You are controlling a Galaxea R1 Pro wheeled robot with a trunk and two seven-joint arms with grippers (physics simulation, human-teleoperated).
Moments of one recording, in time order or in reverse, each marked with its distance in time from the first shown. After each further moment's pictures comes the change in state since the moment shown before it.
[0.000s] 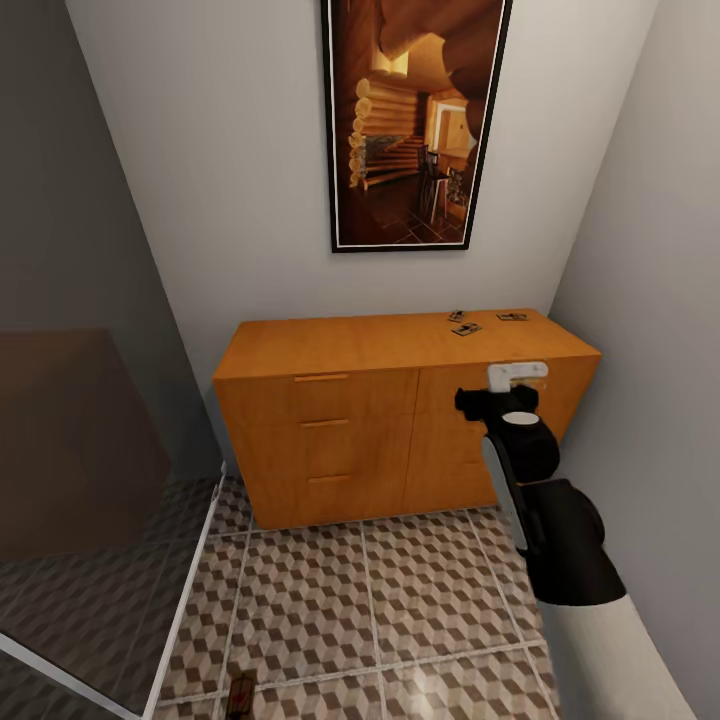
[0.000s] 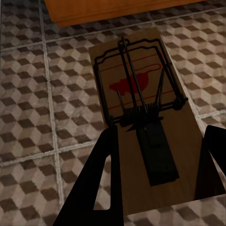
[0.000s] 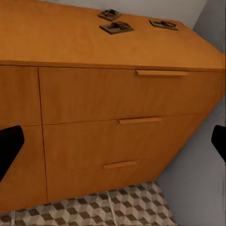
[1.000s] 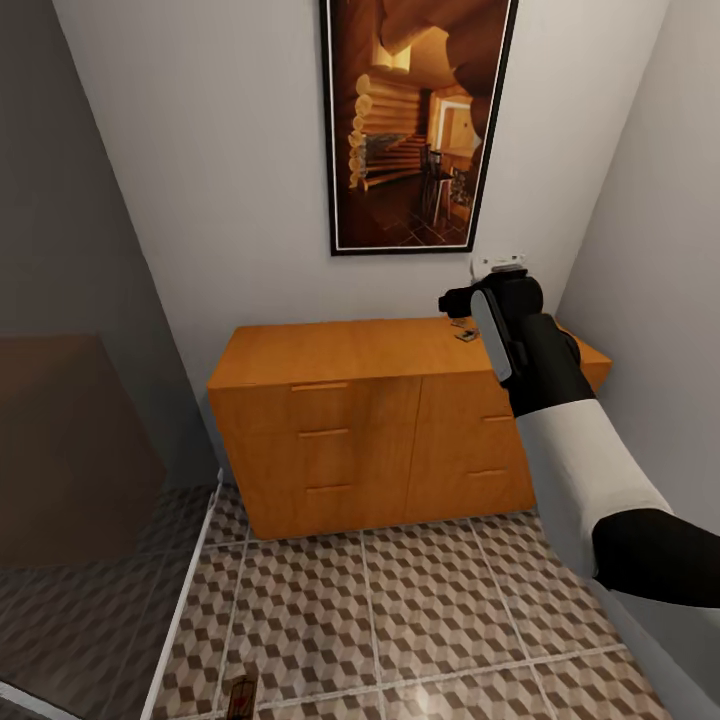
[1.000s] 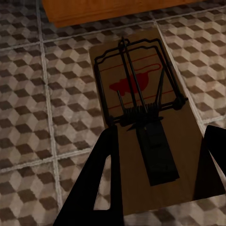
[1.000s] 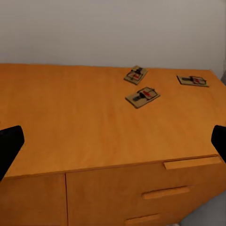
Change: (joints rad) left arm 0.000 -0.003 0.000 -0.001 0.000 0.030 -0.001; right arm -0.588 0.008 0.002 0.523 -0.145 0.049 0.057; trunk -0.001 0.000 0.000
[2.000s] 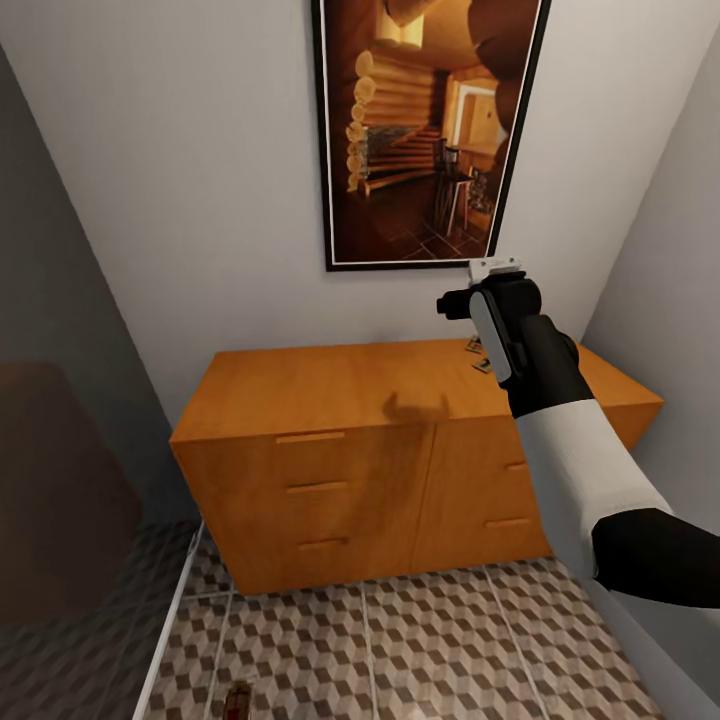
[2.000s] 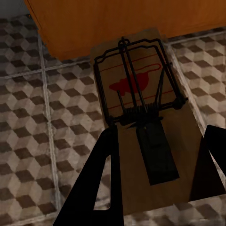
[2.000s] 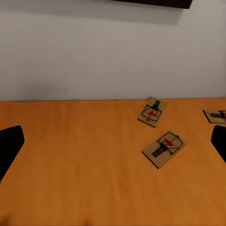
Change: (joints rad) left arm 0.014 0.010 0.001 0.002 0.001 0.014 0.001; right arm 0.002 0.000 0.003 0.010 -0.016 -0.005 0.002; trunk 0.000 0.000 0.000
